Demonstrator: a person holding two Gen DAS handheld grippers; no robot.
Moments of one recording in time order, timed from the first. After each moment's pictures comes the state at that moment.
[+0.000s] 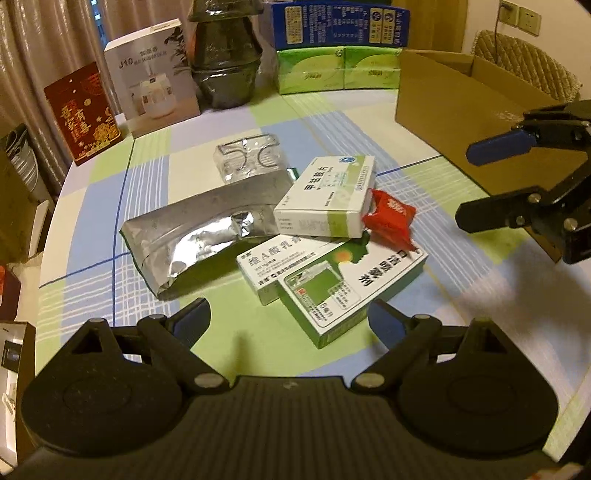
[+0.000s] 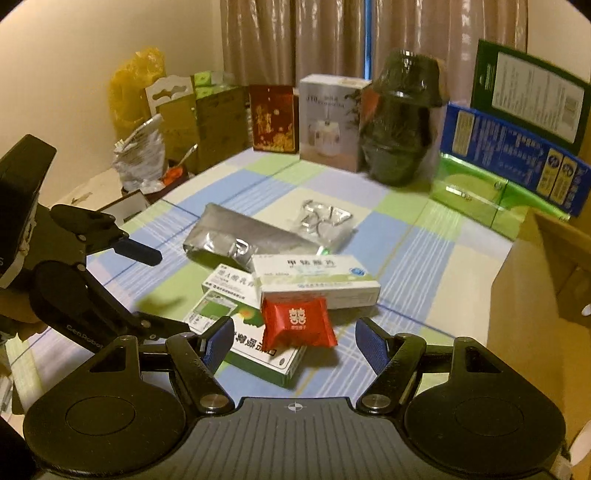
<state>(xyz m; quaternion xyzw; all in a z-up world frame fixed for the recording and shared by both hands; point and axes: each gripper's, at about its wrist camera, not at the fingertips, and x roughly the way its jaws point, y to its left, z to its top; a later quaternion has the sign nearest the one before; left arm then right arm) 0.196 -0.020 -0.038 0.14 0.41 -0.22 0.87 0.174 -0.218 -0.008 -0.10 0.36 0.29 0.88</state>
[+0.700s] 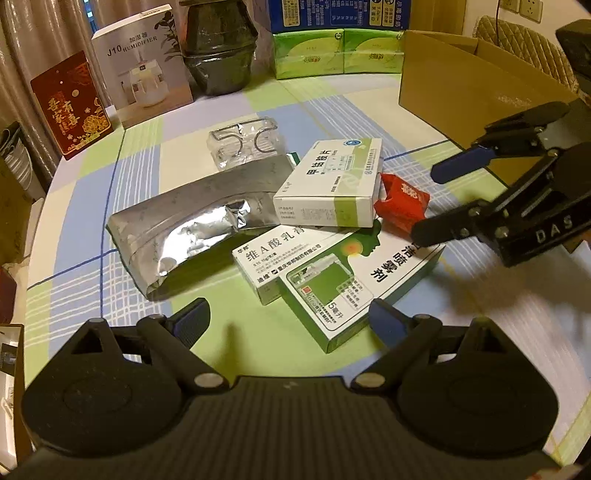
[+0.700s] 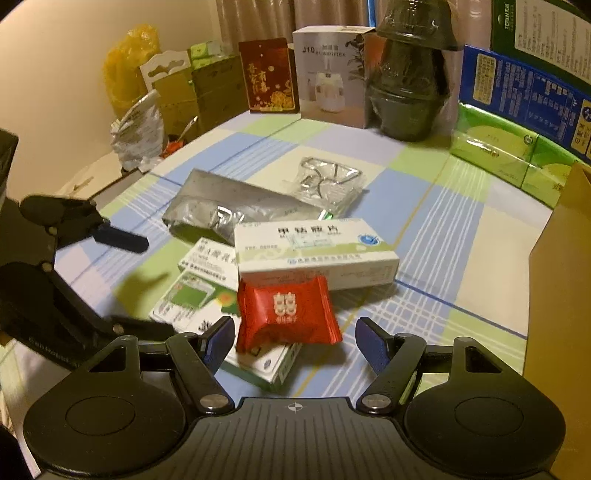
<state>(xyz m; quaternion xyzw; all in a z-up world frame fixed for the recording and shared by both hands) 0.210 -0.024 -0.055 0.15 0.42 -0.22 0.87 0.218 -0.212 -0.045 -0.07 0.40 0.31 0.86</state>
